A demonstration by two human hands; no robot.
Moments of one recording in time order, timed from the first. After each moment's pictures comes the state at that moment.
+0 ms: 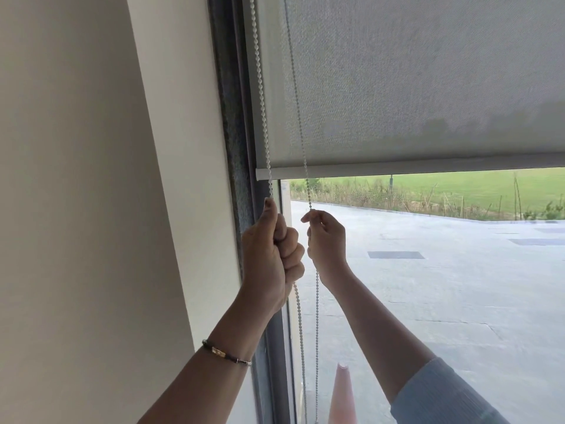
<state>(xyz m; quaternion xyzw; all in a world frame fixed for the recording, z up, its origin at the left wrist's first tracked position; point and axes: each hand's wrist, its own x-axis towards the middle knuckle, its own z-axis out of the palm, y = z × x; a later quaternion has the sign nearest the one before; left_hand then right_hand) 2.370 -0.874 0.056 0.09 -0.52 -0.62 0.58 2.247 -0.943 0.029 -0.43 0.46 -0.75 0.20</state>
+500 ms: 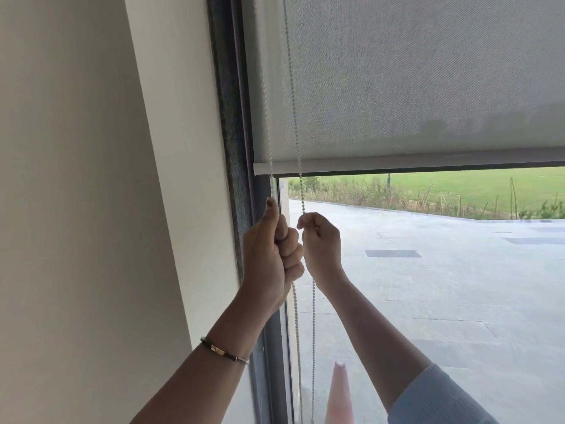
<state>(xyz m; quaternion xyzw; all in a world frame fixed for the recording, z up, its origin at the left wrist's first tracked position) 2.368 -0.878 0.052 0.09 -0.53 -0.63 0.57 2.251 -0.940 0.018 -0.47 0.47 -0.73 0.13</state>
